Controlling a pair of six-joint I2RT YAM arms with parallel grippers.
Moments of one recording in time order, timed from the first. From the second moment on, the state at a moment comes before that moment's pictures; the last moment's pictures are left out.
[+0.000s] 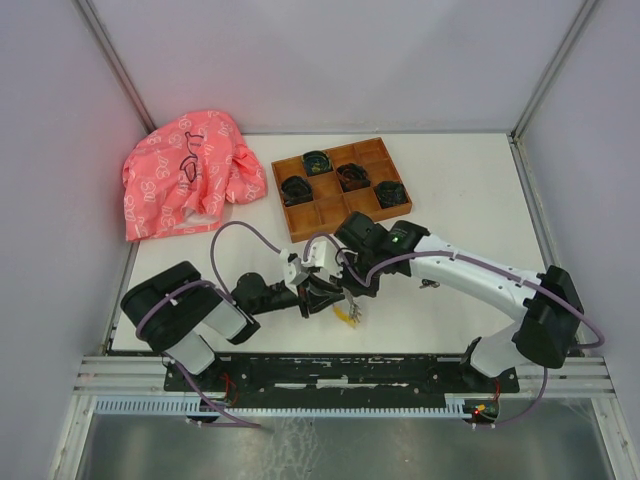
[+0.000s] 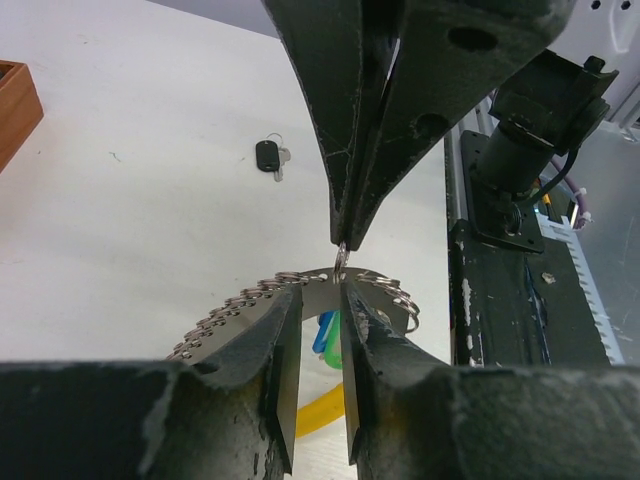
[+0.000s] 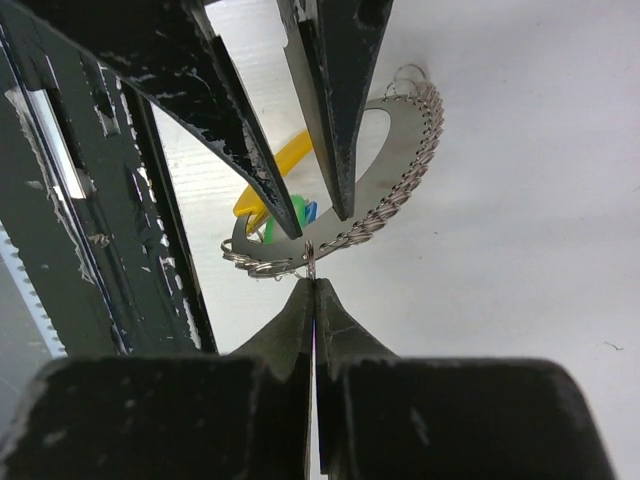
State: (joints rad) left arm -0.80 1.60 0.16 1.53 0.57 -0.21; right arm 0.95 1.48 1.23 -0.89 -0.25 -0.44
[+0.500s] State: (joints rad) left arm -0.78 1.62 0.18 1.53 0.63 -0.24; right arm 0.94 1.51 1.28 -0.97 -0.24 -0.46
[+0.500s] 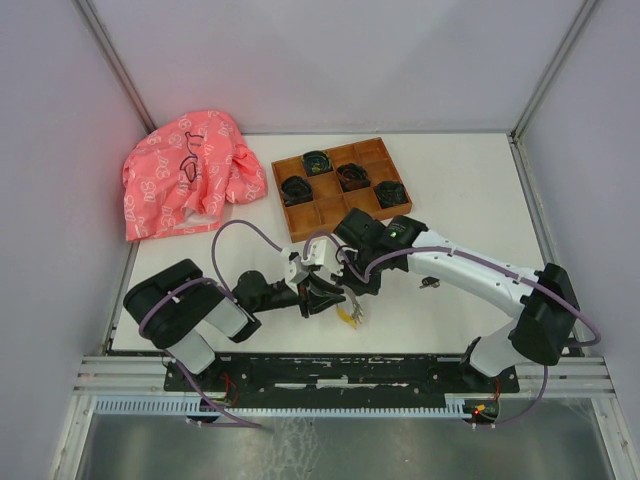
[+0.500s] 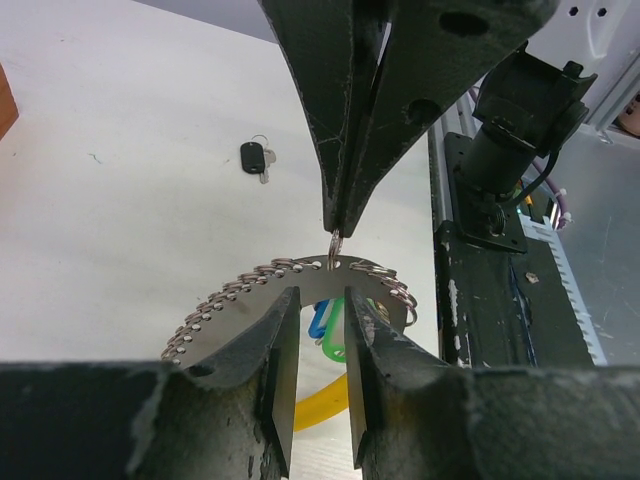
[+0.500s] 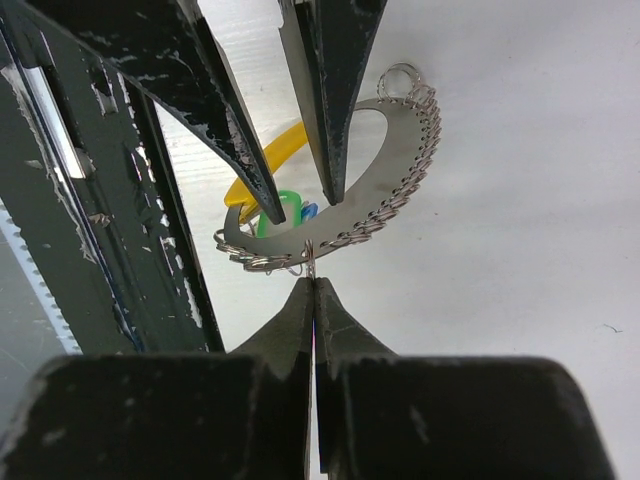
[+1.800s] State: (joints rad) left arm -0.79 1.60 0.25 1.53 0.65 -0.24; right arm 0.90 1.48 1.27 -0.92 -0.29 -0.50
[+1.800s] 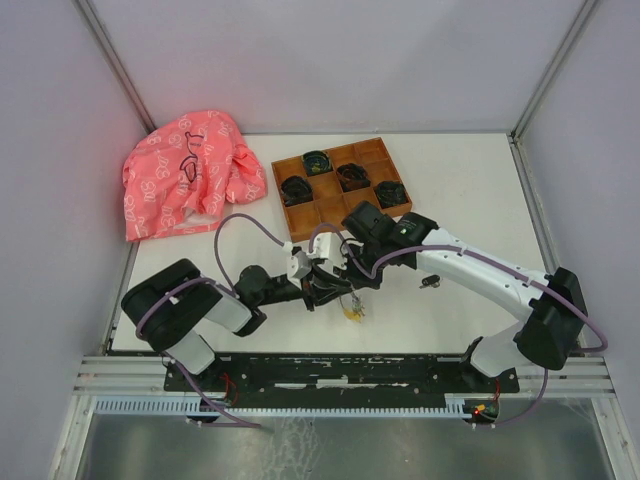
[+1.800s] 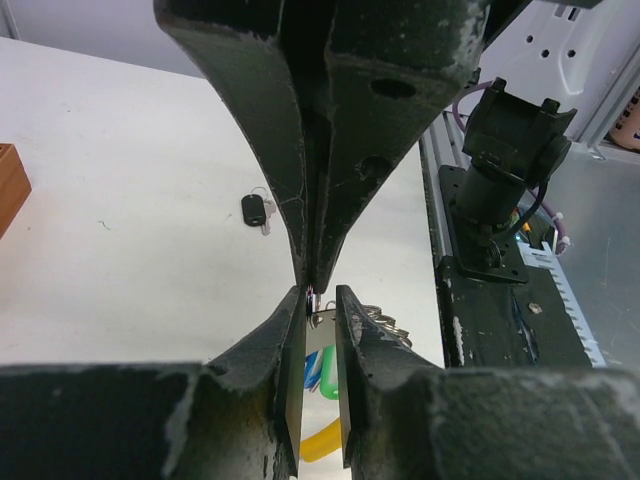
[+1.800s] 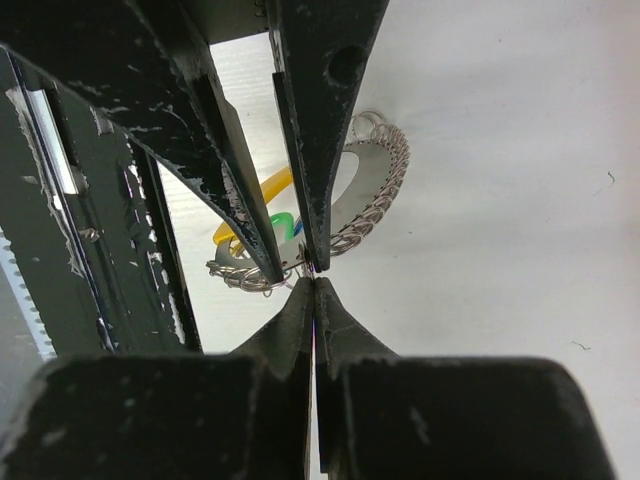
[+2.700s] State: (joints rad) left arm -0.79 1.66 0.27 1.53 0.66 -0.23; right arm 0.89 1.46 1.26 -0.92 -0.31 -0.53
